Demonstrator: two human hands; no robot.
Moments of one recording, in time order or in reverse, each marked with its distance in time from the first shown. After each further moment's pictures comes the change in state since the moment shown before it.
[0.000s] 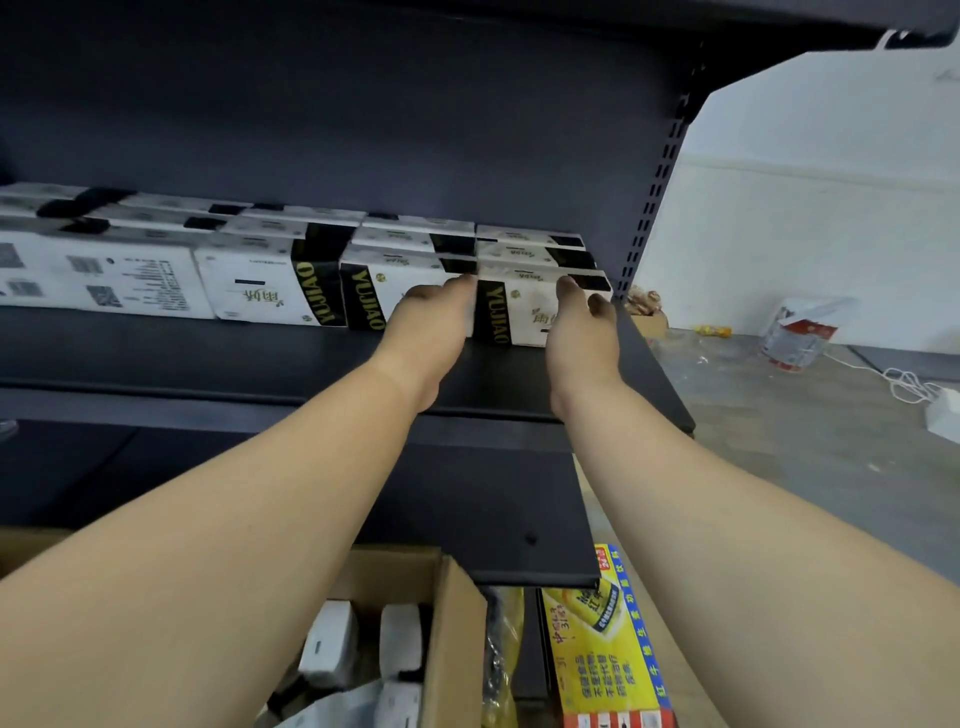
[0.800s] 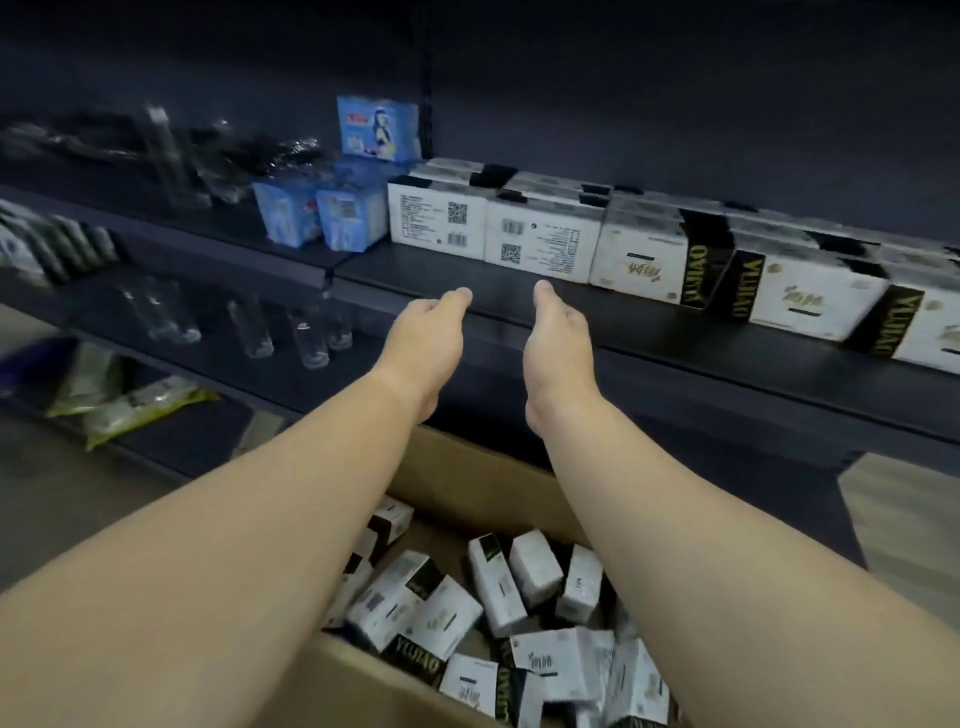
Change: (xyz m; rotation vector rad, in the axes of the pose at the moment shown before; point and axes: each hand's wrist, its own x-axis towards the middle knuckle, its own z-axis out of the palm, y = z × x) left_hand -0.082 -0.044 -0.365 0.025 0.377 -0.076; right_hand -0.249 0.078 0.287 -0.020 -0.497 0.134
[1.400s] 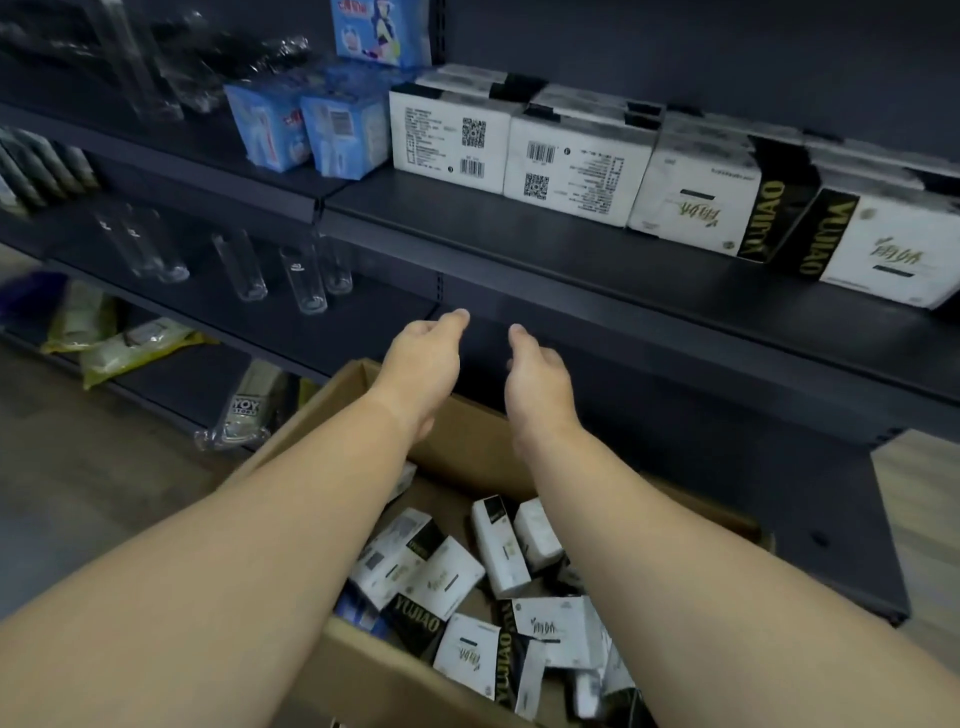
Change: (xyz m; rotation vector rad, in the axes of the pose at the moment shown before) left_hand 0.039 -0.077 0.000 0.018 0.012 -0.134; right_hand 0.030 0.086 0.010 -0.155 0.000 0.212
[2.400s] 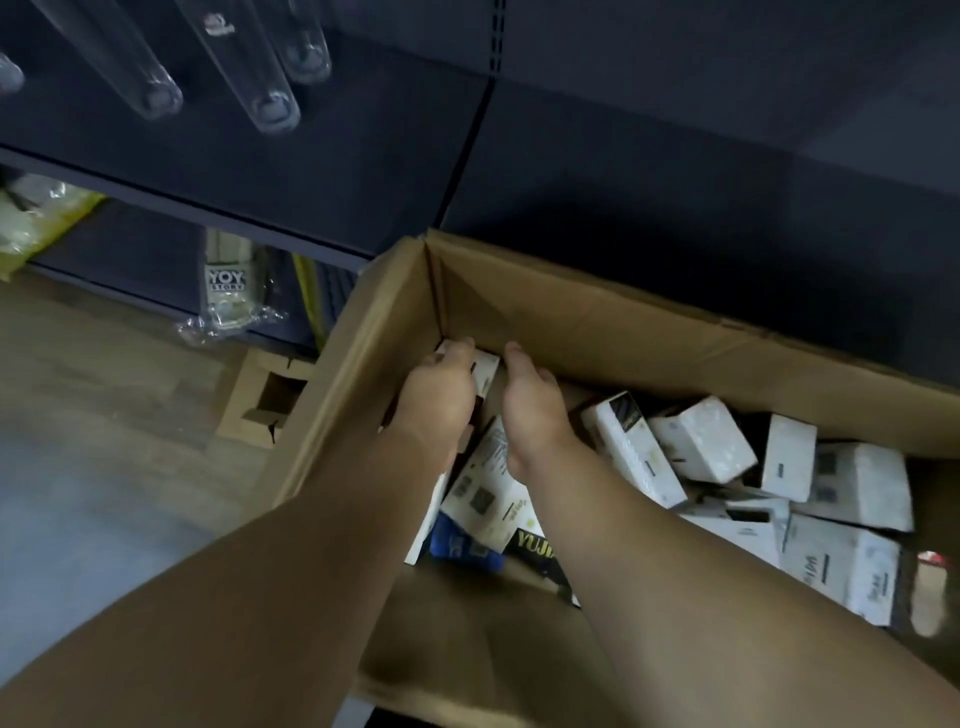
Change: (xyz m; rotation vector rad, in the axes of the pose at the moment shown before) left_hand 0.189 -0.202 -0.081 0.123 -0.048 -0.603; right_hand 0.136 0.212 0.170 0.057 0.115 0.612
